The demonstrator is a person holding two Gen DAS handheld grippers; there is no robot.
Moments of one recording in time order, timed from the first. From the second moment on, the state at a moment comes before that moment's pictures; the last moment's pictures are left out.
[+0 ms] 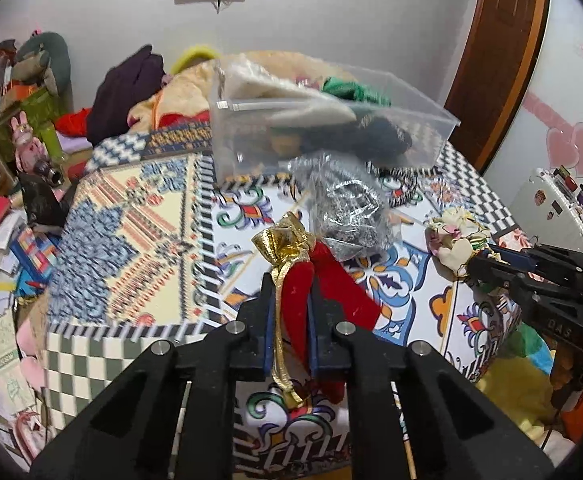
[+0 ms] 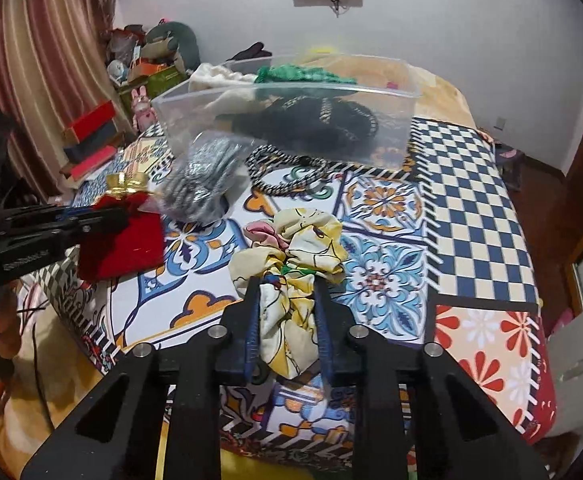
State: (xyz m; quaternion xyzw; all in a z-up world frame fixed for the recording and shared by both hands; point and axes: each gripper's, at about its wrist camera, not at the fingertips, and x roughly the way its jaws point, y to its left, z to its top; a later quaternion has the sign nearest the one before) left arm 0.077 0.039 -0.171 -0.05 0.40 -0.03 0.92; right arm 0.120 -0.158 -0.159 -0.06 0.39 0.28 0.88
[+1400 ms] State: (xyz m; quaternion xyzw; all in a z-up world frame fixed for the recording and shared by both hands) left arm 0.205 0.028 -0.062 -0.04 0.26 -0.03 0.97; right arm 0.208 -0.150 -0.058 -0.03 0.24 0.25 0.94
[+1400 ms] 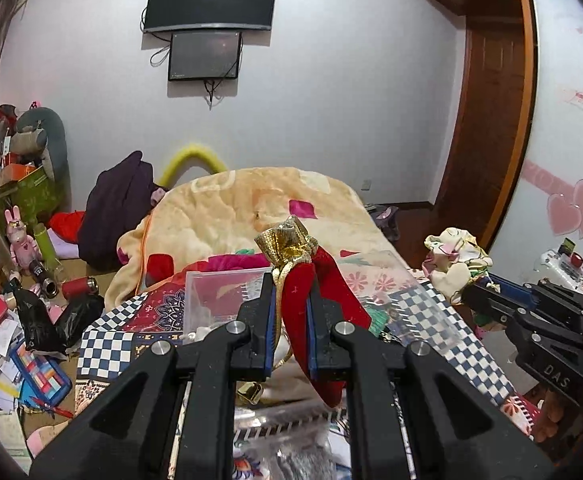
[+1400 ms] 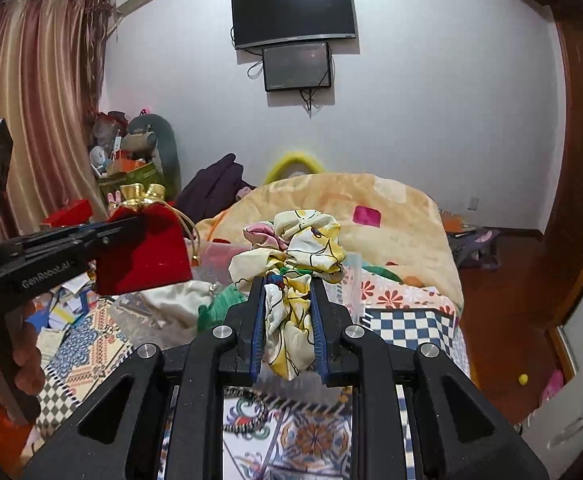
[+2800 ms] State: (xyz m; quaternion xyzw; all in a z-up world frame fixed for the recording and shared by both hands) left arm 0.189 0.035 -0.079 -0.04 0.29 -0.04 0.95; right arm 0.201 -0.146 -0.065 -0.06 0.27 0.26 0.92
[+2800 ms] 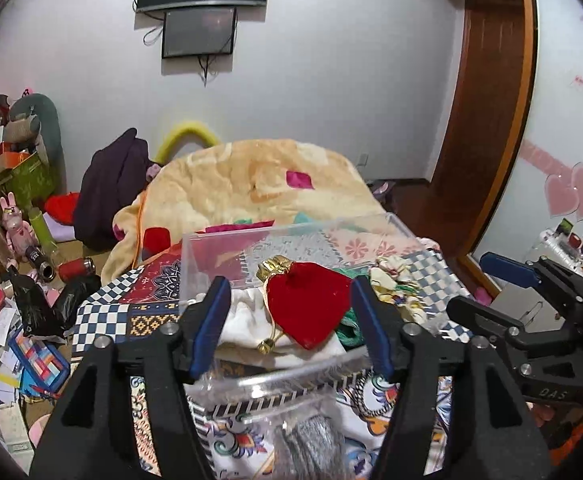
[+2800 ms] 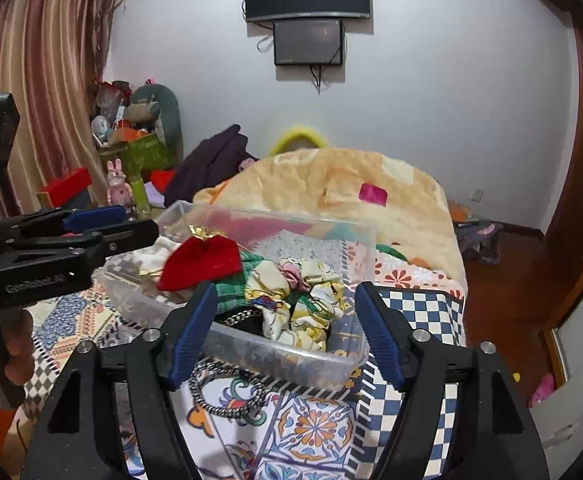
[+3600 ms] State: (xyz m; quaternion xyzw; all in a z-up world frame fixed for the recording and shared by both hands) left arm 0.156 0.028 -0.181 -0.05 0.43 -0.07 0.90; right arm 0.190 -0.111 -0.149 -0.10 0.38 0.30 0.87
